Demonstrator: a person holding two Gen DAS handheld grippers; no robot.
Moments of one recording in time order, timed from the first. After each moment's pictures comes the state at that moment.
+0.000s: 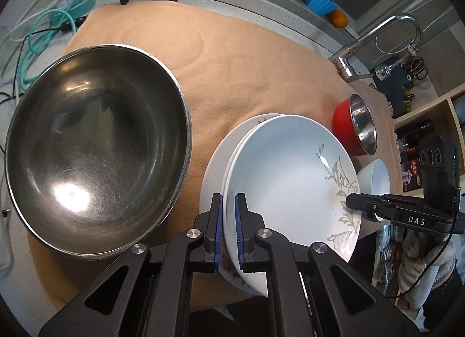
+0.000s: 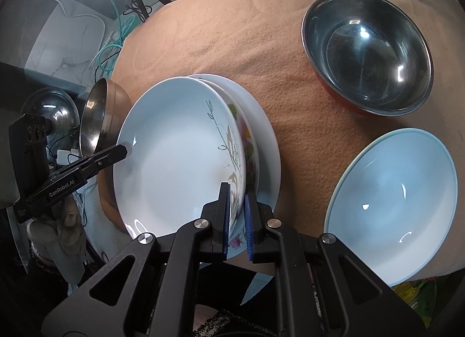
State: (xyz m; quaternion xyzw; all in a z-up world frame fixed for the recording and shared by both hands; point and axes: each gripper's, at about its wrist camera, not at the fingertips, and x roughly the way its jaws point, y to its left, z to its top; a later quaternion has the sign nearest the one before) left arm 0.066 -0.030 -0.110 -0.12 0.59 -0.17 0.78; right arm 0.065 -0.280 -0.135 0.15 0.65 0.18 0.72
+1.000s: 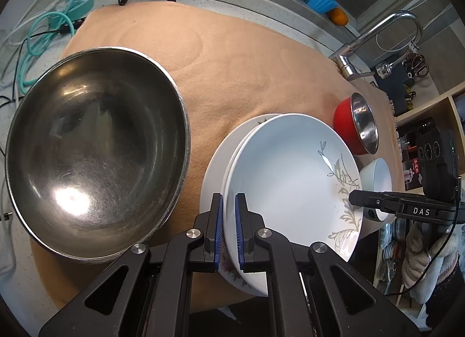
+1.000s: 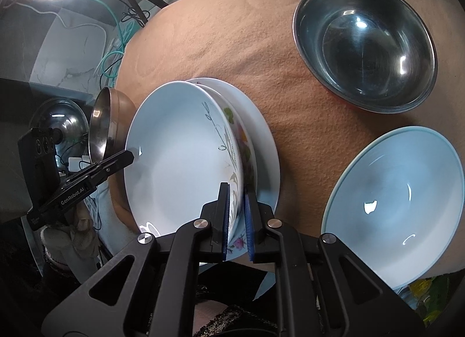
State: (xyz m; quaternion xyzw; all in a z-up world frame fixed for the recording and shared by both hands) left arm 0.067 -0.031 -0.110 -0.11 0.60 -0.17 0.78; right arm 0.068 -0.292 -0.139 0.18 0.66 0.19 0.71
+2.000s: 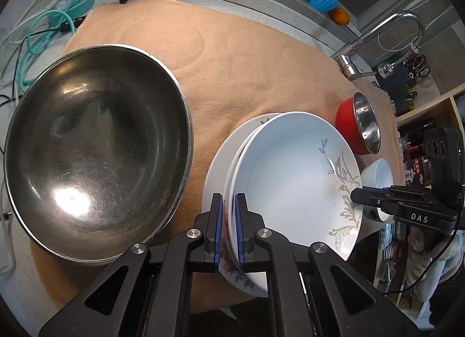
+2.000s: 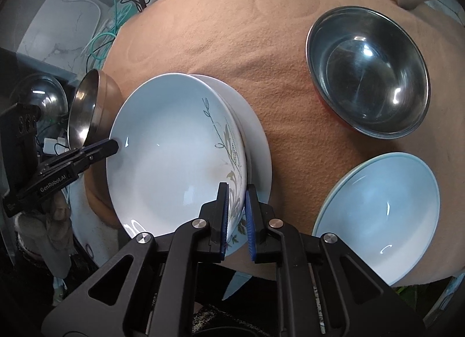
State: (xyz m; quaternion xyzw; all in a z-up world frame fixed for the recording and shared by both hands) left arm 0.068 -0.029 -0.111 -0.11 0.60 -0.17 0.77; right arm 0.071 -0.270 -0.130 0.08 0.66 0.17 0.72
